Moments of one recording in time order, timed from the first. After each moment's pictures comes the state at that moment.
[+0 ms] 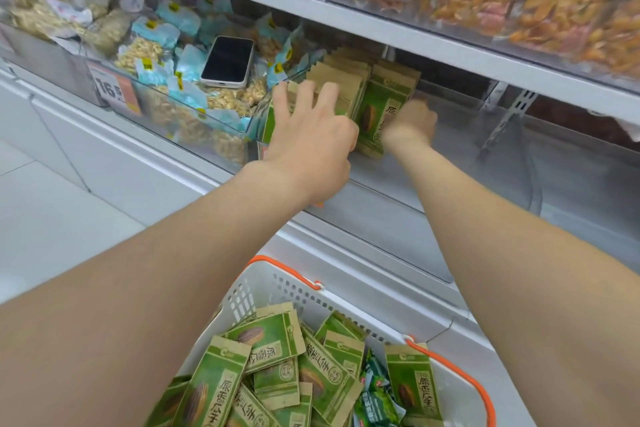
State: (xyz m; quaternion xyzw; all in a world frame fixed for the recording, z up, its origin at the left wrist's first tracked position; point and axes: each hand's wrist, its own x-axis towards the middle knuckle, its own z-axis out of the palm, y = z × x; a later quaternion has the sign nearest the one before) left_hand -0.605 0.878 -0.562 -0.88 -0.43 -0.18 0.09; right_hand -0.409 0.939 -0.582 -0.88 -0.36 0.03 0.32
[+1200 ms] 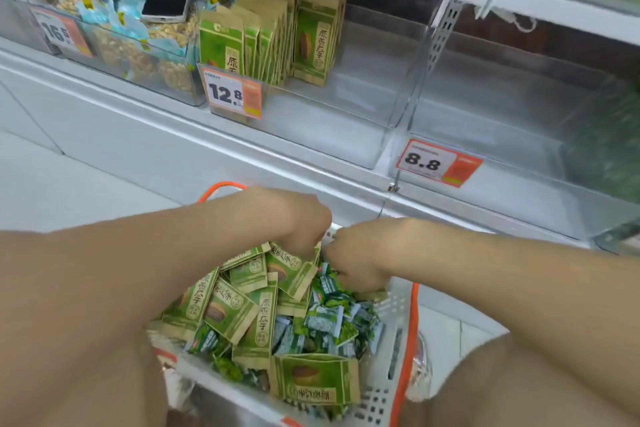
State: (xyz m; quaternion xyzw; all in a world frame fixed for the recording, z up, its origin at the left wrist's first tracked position) left_hand -0.581 0.715 -0.639 -0.93 -0.19 0.30 -0.06; right_hand -0.477 0.629 -0.634 -0.54 -0.73 0.16 -0.39
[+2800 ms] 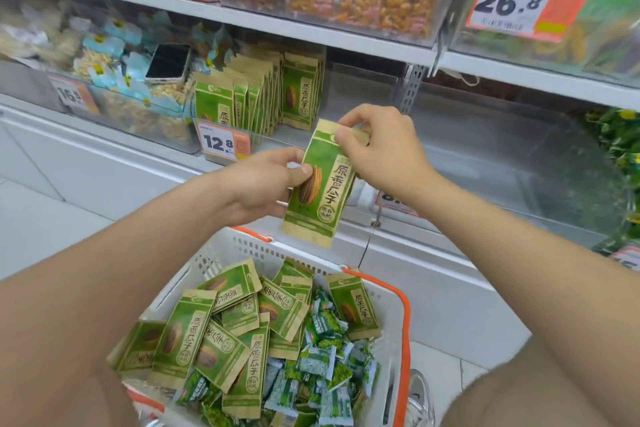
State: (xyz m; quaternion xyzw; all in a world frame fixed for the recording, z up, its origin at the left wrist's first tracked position) left_hand -0.597 0.742 -0.569 -0.62 -0.35 -0.16 -0.68; right_hand -0.409 0.680 -0.546 -0.71 -0.61 0.00 0.35
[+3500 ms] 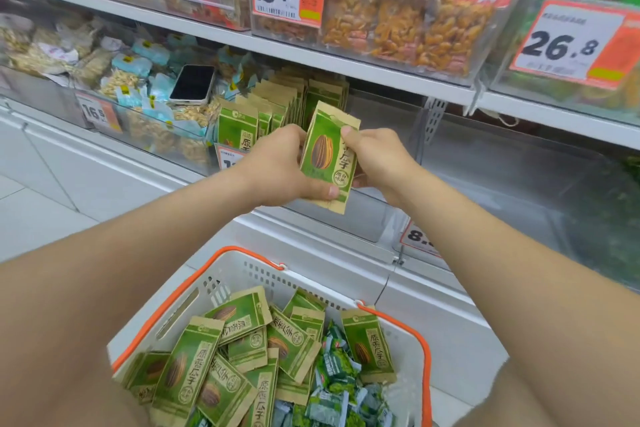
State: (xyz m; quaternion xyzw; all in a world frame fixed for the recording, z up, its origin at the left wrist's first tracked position) left_hand -0.599 0.789 -0.532 -0.81 -0.42 -0.22 -0.34; right_hand -0.420 0.759 -0.537 -0.70 -0.40 0.34 0.49
